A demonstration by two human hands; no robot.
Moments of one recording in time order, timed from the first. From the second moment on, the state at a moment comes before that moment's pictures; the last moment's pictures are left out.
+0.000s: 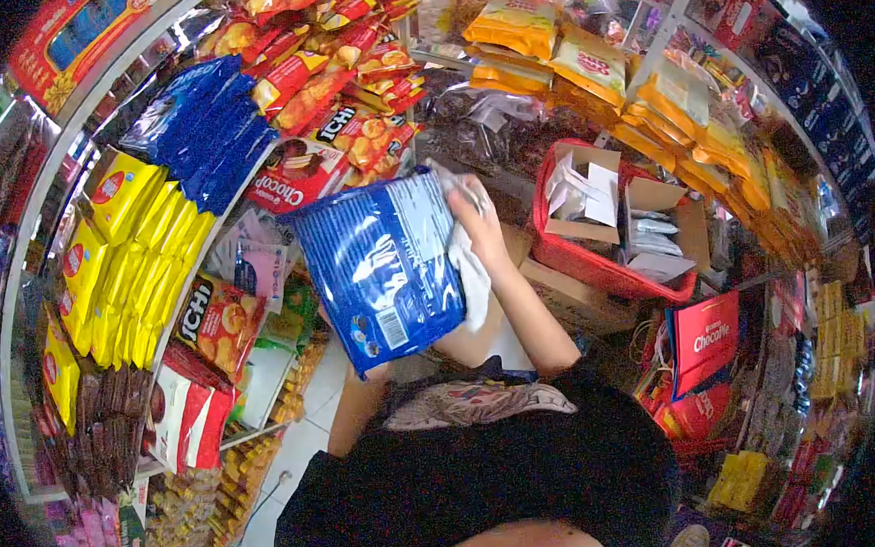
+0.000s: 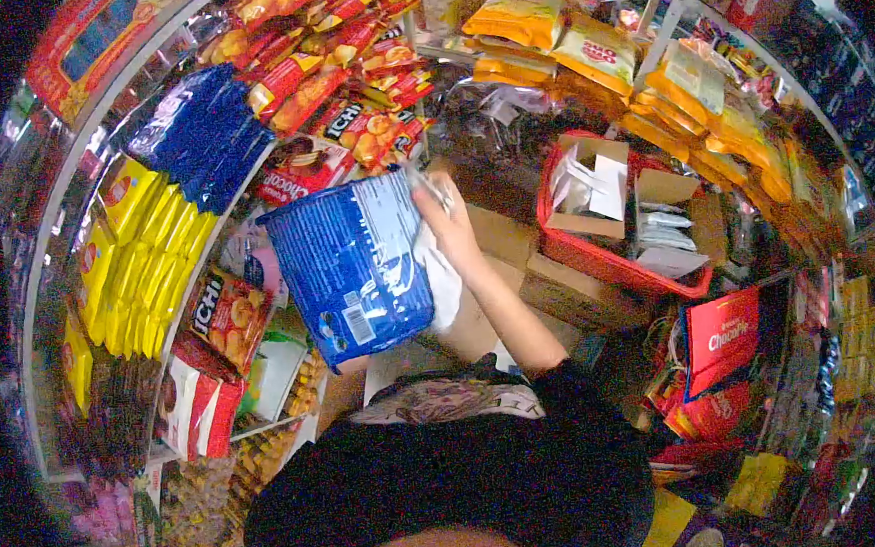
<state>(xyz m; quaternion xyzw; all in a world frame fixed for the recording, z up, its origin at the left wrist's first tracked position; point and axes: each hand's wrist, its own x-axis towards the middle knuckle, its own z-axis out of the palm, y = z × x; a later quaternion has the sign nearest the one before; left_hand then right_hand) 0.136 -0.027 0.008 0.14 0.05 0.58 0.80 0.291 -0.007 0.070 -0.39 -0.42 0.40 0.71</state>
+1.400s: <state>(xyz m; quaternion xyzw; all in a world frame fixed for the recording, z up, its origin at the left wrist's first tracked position) 0.125 -0.031 0.029 0.15 0.16 0.46 0.86 0.288 -0.014 0.055 -0.34 -0.83 0.02 0.45</state>
